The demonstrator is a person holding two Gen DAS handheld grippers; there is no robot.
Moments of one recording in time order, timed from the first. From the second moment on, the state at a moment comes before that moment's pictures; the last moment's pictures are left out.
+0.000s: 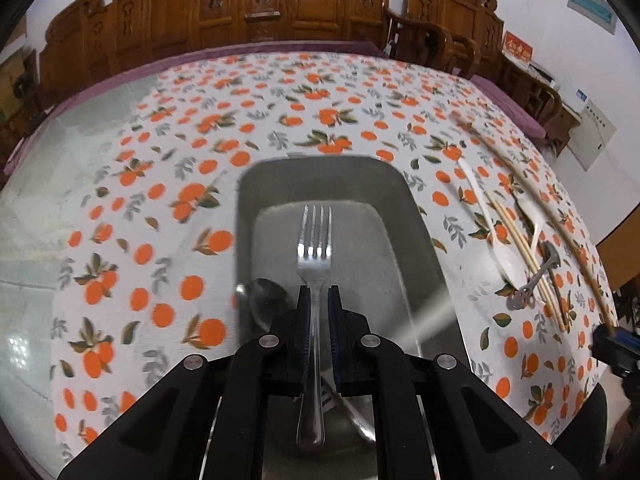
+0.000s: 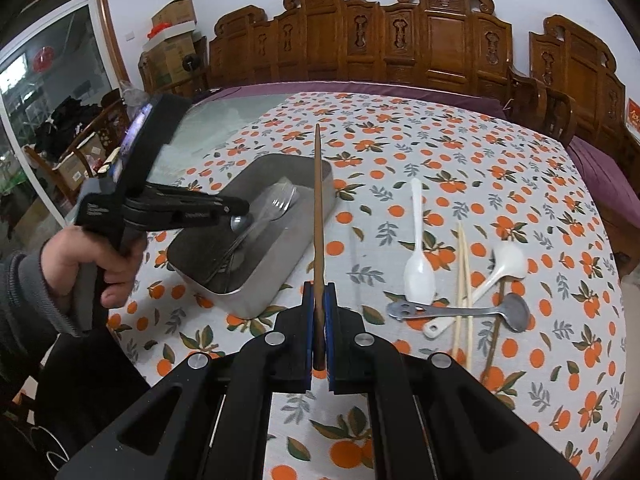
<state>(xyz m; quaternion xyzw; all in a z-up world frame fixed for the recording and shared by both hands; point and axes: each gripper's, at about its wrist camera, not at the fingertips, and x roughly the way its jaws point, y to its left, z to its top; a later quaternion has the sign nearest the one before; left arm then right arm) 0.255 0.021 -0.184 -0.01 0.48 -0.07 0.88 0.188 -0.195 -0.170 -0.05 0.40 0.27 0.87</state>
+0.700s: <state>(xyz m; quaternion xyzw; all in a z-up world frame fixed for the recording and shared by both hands) 0.170 0.099 -0.106 -0.01 0.40 -0.05 0.91 0.214 -0.104 -0.197 -0.03 0.45 0.29 0.85</state>
